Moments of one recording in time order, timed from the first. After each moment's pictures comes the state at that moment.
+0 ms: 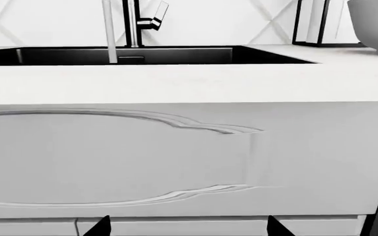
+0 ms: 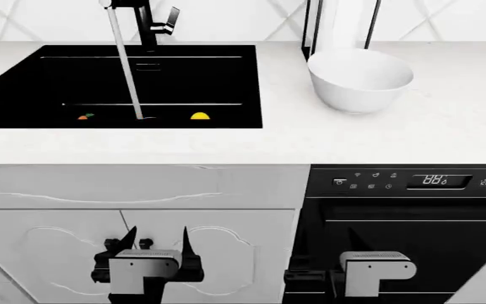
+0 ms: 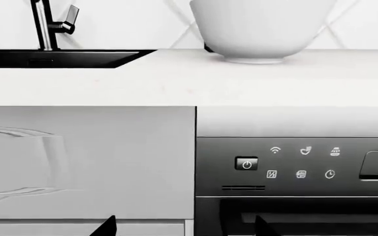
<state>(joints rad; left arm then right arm) -0.01 -0.06 0.08 0.00 -0.05 -0.02 -0.07 0.00 0.06 -0.07 0.00 0.06 -0.01 0.07</state>
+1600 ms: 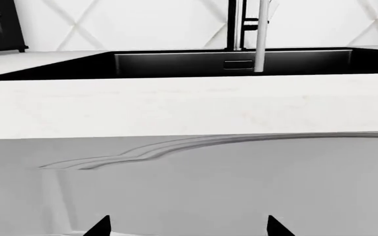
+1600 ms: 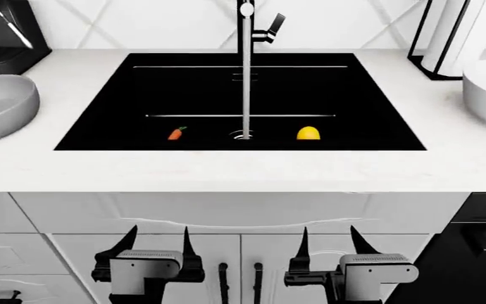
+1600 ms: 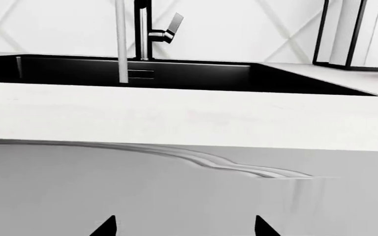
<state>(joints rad) -0.02 -0.14 0.18 0.00 -0.12 0.01 -0.16 -0.02 0.14 -0.17 -0.04 0.10 -0.03 0.18</state>
